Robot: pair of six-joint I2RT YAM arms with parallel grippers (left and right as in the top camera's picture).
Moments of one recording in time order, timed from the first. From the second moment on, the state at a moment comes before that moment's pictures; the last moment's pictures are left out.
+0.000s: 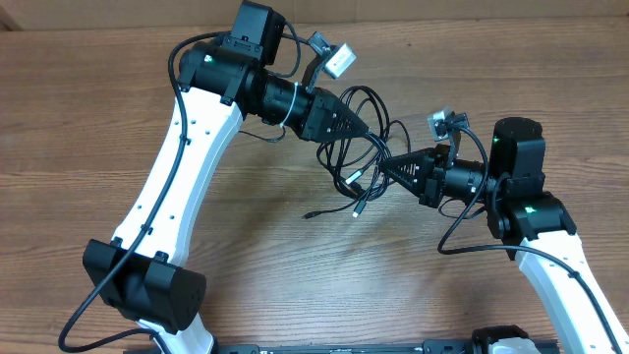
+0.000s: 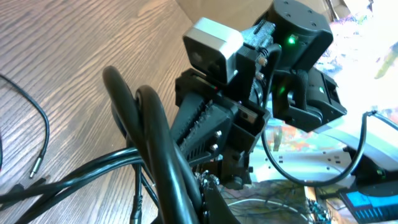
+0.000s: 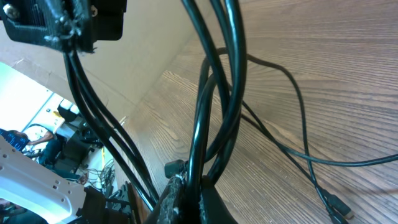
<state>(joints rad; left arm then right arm) -0.35 1.85 1.94 -1.24 1.13 0.16 0.11 1.18 0.82 -0.21 -1.04 0.20</state>
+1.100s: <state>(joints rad) -0.35 1.85 1.94 -1.42 0.07 -1.37 0.11 1.18 0.82 -0.23 -0.98 0.20</state>
